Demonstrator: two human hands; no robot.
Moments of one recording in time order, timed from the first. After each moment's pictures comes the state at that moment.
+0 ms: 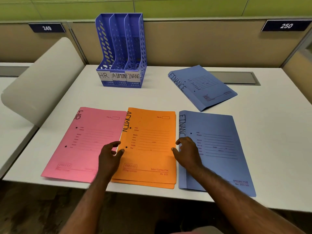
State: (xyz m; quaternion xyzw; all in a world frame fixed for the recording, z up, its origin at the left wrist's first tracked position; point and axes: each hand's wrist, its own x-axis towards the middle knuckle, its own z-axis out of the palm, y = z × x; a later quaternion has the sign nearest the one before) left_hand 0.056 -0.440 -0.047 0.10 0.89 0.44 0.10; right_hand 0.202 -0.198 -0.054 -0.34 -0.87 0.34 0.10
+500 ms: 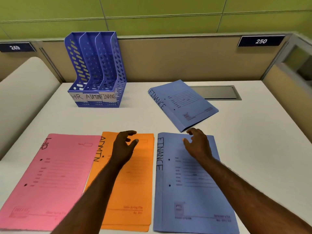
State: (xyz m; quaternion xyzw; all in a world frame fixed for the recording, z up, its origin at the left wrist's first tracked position) left_hand 0.022 -0.241 -0.009 0.26 0.85 0.45 0.09; right_hand 0.183 -0.013 -0.030 -0.38 -0.85 0.33 0.17
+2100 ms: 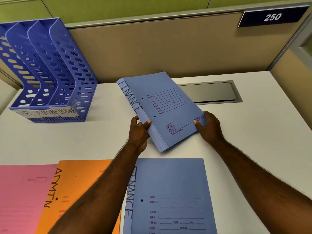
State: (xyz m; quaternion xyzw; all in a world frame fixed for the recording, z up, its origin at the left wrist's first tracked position) left_hand -0.030 0.026 -0.051 -0.04 0.60 0.73 0.34; right_hand 0.132 0.227 -0.092 -0.42 -0.82 0.35 0.15
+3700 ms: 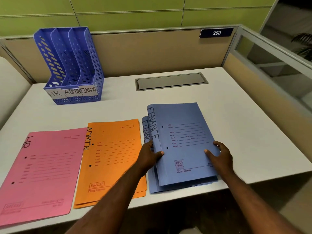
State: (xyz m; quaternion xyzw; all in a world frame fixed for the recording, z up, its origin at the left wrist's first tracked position) left_hand 0.157 -0.231 -0.046 0.27 0.73 0.49 0.39; right_hand 0.390 -0.060 -0.075 -0.55 -0.69 0.39 0.26
